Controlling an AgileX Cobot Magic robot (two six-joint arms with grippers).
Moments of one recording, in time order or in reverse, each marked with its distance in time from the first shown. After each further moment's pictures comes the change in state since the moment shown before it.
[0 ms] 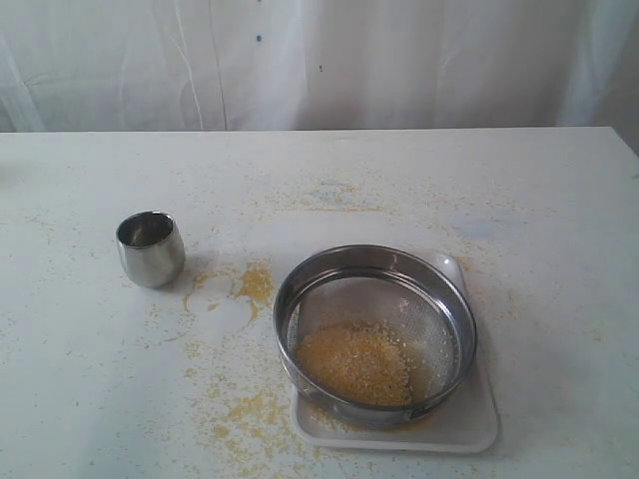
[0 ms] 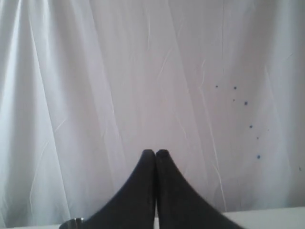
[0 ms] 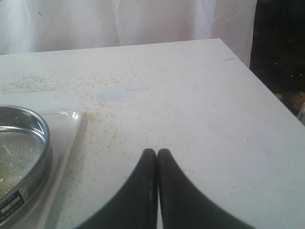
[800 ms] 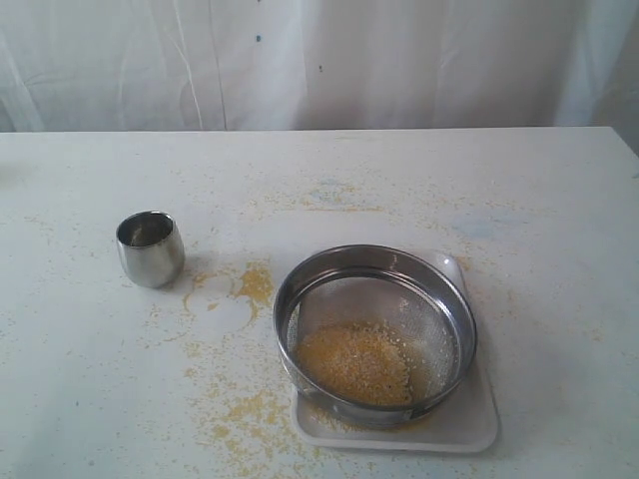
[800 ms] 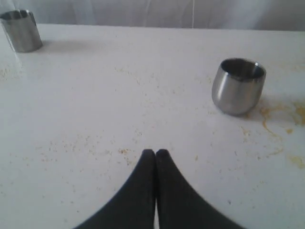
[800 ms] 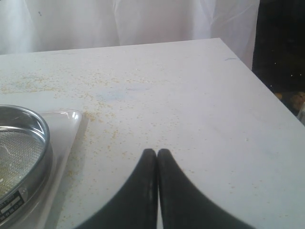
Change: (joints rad) left arm -0.002 0.005 0.214 -0.071 0.430 -0.089; right arm 0.000 0.000 0.000 0.000 0.000 0.000
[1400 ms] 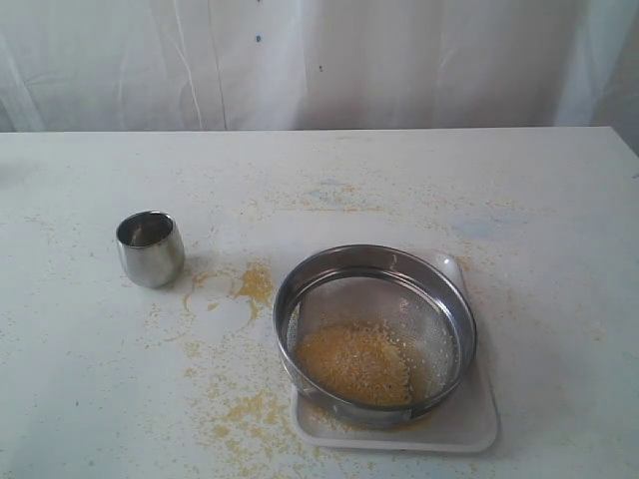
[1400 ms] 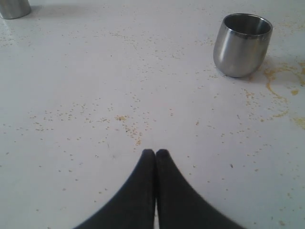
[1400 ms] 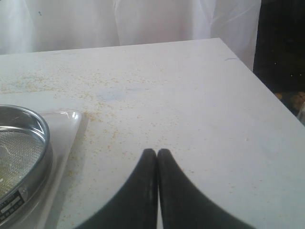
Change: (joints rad) left arm 0.000 -0.009 0.028 -0.001 0.077 0.032; right arm 0.000 0.000 0.000 0.000 0.000 0.000
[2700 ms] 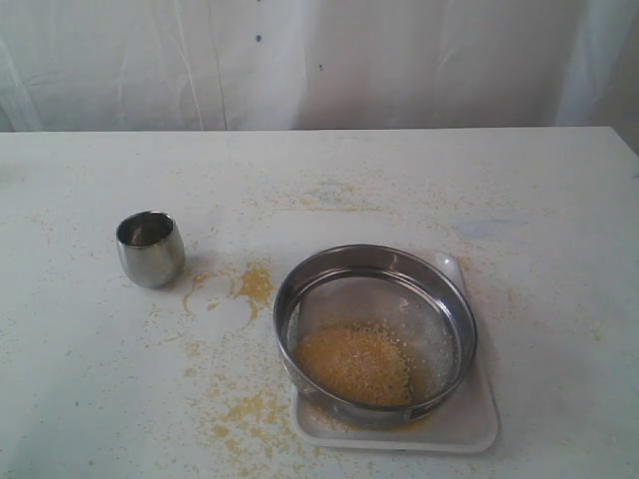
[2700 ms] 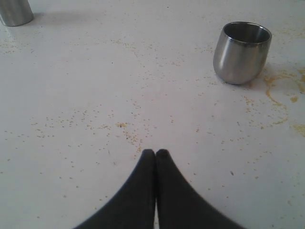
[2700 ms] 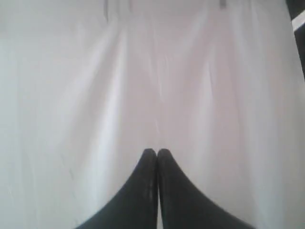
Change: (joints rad) left arm 0.000 0.000 0.000 -0.002 -0.022 0.002; right arm 0.000 0.584 -0.676 -0.125 -0.633 0.201
